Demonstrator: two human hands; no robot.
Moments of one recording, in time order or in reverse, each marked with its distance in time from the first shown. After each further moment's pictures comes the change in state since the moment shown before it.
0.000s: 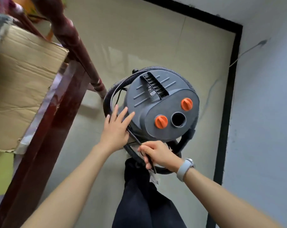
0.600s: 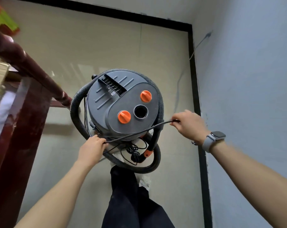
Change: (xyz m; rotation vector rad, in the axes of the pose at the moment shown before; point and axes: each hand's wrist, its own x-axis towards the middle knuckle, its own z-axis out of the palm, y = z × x) left_hand -0.017 0.013 0.066 0.141 -0.098 -0.016; right_hand -0.098 0.044 -0.156 -1.151 0.698 -0.096
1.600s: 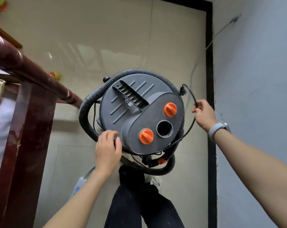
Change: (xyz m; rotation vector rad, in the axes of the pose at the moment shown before) left_hand 0.063 -0.011 -0.014 -0.472 0.321 -0.061; right_hand 0.146 0.007 0.044 0.725 0.115 0.621
